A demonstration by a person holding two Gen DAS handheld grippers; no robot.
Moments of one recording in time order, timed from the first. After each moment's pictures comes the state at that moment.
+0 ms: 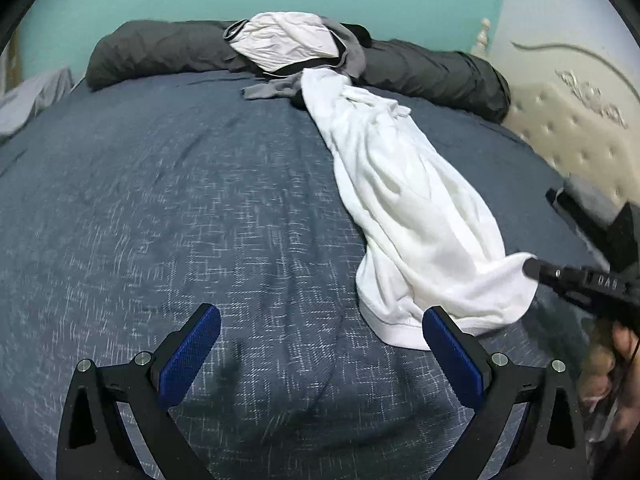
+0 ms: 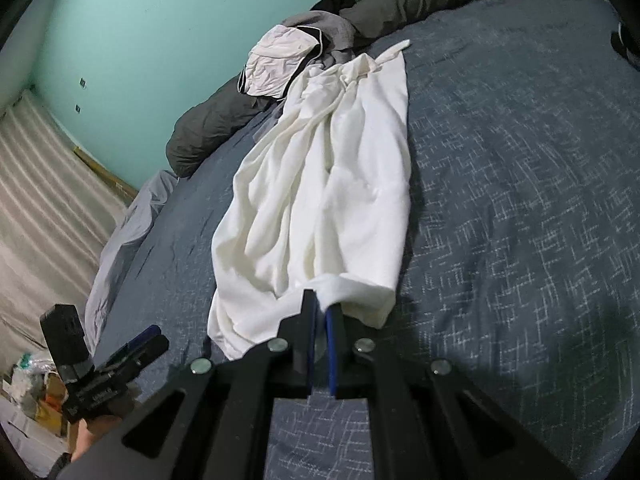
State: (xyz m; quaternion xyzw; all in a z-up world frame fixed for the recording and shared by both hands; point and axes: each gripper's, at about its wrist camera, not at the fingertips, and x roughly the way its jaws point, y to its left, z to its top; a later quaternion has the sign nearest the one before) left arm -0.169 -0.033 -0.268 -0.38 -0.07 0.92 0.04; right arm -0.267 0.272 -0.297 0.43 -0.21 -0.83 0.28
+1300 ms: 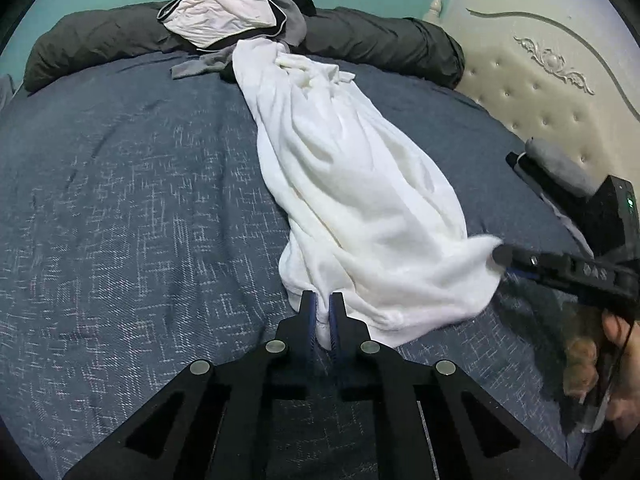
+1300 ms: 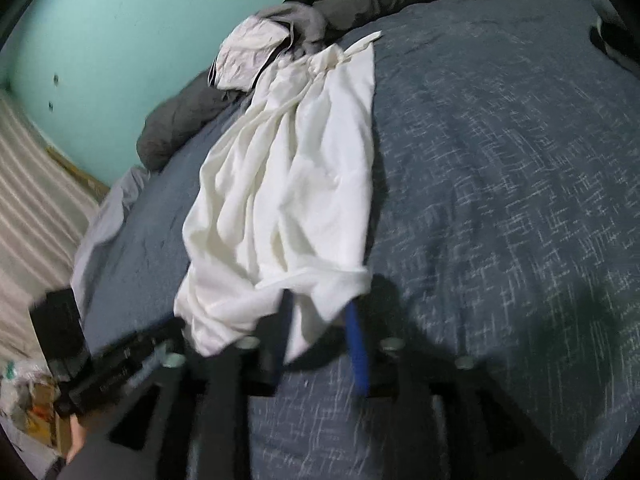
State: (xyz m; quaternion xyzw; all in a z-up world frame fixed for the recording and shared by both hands) left arm -0.200 0.000 -0.279 -0.41 -0.07 0.90 0.15; right arm -0.265 0.276 -0.297 0.46 -0.19 -0.84 0.23
